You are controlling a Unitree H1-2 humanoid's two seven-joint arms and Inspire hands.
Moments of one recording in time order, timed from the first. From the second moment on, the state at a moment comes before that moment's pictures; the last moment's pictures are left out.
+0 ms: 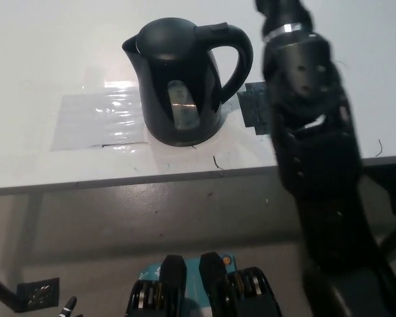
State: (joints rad) left_arm 0.11 0.30 0.02 0.17 -0.08 0.41 -0.21; right_arm -1.01 0.10 0.01 0.07 -0.08 0.26 -0.15
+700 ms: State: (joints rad) left_arm 0.11 0.31 0.09 0.16 -0.09 0.41 -0.22; right_arm -0.13 -0.21 0.06 -0.72 0.02 0.38 -0.01
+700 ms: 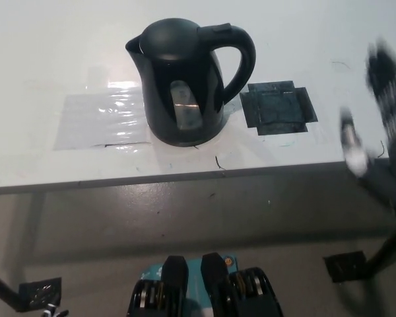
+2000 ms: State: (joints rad) left_arm 0.03 0.33 0.12 0.15 -0.10 0.42 -0.22; right_arm -0.13 -0.13 -0.22 0.64 0.17 -0.17 0.05
